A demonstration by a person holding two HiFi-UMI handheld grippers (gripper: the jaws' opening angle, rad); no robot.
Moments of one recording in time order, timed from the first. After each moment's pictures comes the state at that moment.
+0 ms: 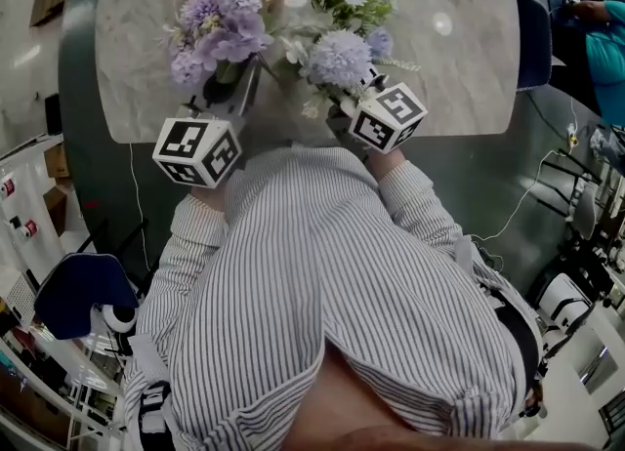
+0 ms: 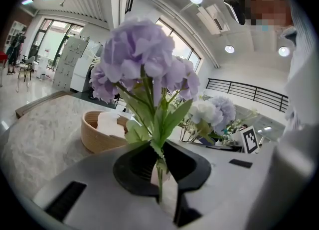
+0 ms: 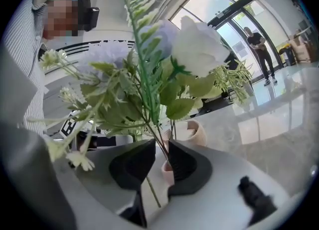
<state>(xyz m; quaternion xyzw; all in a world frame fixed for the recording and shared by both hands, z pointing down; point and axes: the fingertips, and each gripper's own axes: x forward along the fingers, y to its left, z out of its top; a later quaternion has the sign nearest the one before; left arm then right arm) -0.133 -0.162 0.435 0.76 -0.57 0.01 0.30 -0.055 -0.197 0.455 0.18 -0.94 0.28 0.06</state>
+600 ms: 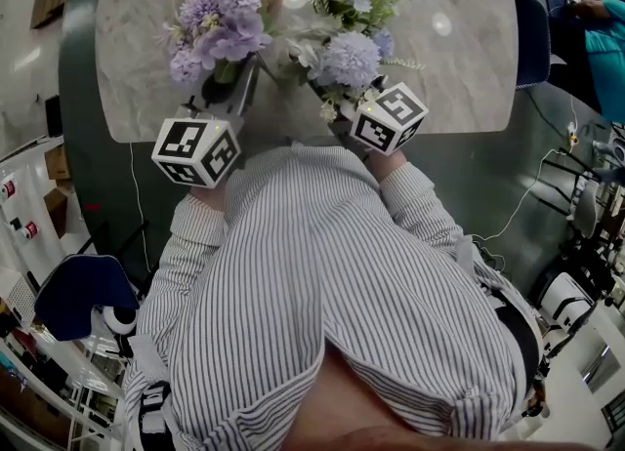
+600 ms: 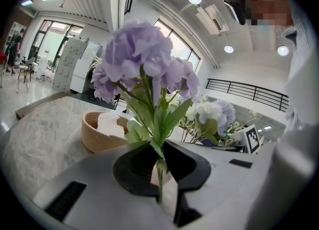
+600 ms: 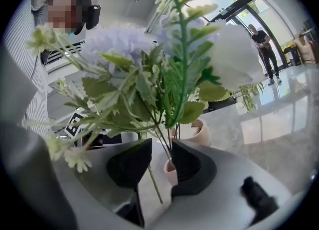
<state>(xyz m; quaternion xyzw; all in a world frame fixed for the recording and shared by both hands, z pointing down) -0.139 -0.158 0.436 0.77 -0.57 0.01 0.29 -0.062 -0.184 0.454 0.16 -0.95 0.27 0.07</state>
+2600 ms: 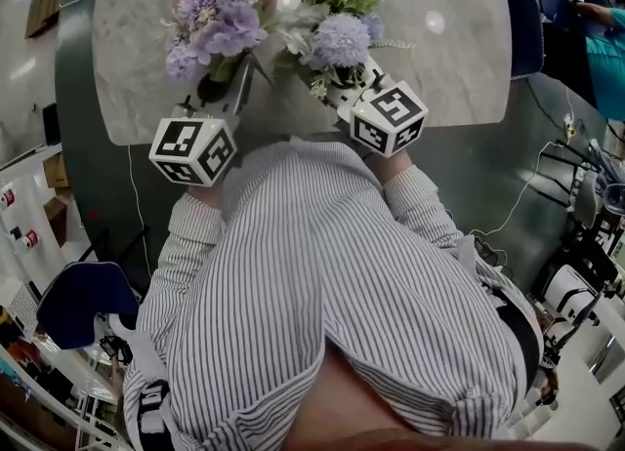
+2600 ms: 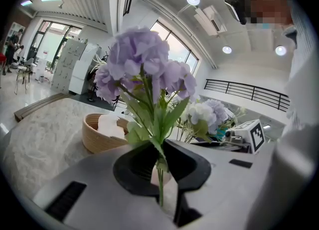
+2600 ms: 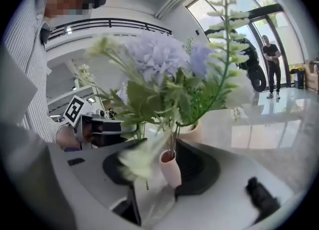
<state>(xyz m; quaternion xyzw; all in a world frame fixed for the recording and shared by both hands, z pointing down) -0.142 -0.150 0.434 0.77 -0.57 0.01 0.29 -0.052 -0.172 0.455 0.18 -0.95 0.21 0.16</state>
